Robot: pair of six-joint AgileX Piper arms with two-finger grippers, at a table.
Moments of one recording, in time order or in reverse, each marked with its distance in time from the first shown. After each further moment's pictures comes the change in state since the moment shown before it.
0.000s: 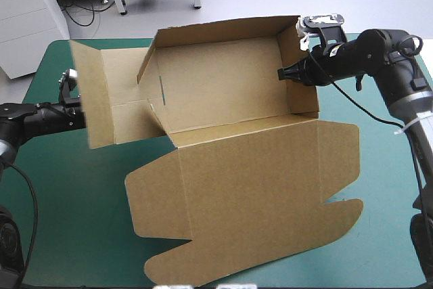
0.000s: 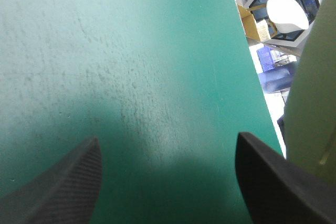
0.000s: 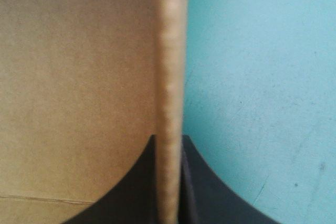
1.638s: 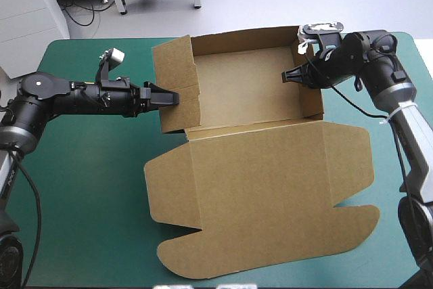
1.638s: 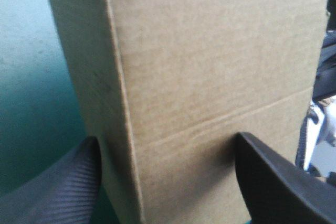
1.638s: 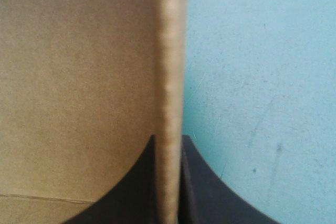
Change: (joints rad) left arm -0.311 -0.052 -0.220 0.168 -0.012 -0.258; right arm 0.000 0.085 0.000 -0.165 -0.012 0.114
